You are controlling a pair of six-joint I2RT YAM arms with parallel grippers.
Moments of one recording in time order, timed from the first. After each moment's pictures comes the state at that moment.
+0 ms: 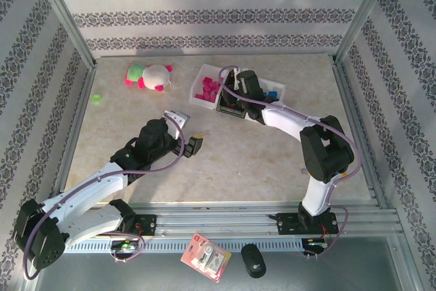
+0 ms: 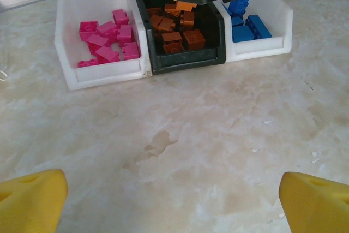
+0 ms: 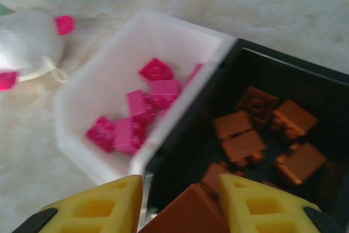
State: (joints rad) left arm -0.63 1.00 0.64 -0.13 -0.04 -0.08; right arm 0.48 1.83 1.22 0.03 0.04 0.31
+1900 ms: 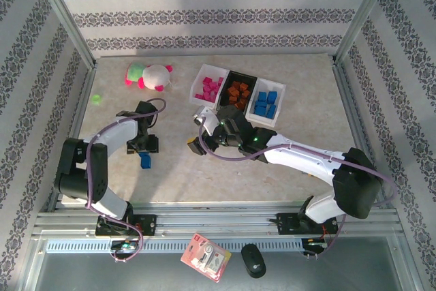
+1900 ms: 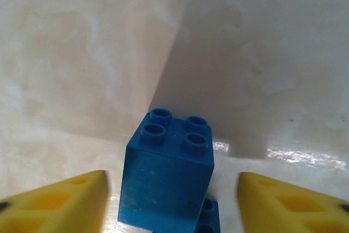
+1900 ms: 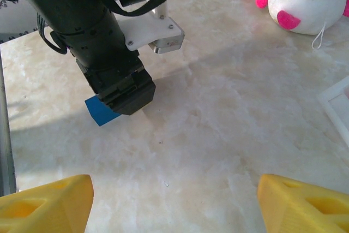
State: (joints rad) left arm -0.15 1.57 0.92 -0.83 -0.14 -0.31; right arm 0.88 1.46 0.99 -0.04 -0.20 0.00
